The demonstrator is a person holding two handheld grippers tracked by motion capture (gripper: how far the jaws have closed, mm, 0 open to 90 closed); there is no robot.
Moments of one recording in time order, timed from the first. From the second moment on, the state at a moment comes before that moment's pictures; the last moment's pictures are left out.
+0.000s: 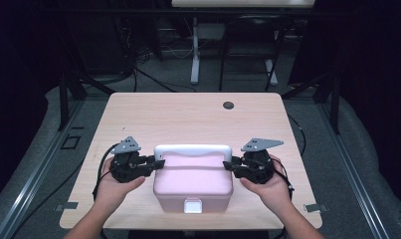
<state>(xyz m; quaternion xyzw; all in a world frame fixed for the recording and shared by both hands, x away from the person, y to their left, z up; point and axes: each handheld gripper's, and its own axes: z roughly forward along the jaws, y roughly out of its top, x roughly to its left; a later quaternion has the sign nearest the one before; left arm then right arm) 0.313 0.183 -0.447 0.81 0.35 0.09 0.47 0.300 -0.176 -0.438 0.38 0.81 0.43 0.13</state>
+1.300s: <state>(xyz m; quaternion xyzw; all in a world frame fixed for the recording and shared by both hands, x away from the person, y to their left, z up) 0.315 0.183 -0.424 0.81 0.35 0.10 0.47 0.297 -0.178 -0.418 0.38 0.80 0.45 0.13</state>
